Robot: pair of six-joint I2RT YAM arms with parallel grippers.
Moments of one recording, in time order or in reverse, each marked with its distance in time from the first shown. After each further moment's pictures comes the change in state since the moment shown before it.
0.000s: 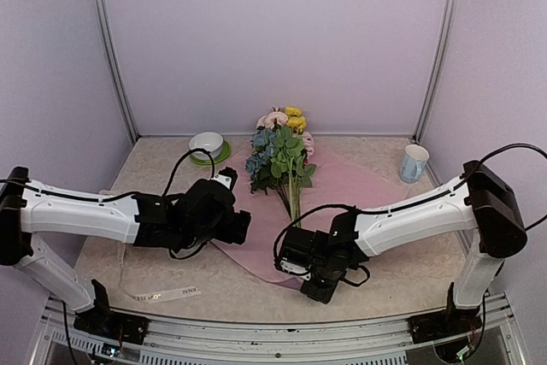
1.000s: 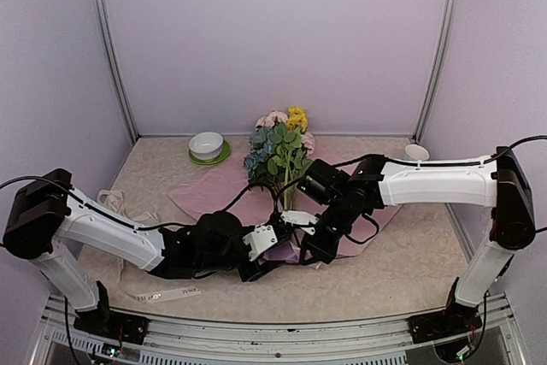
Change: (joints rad) left arm -0.088 0.127 -0.240 0.687 0.490 0.777; right arm -0.259 -0.100 0.147 -0.053 -0.470 -0.314
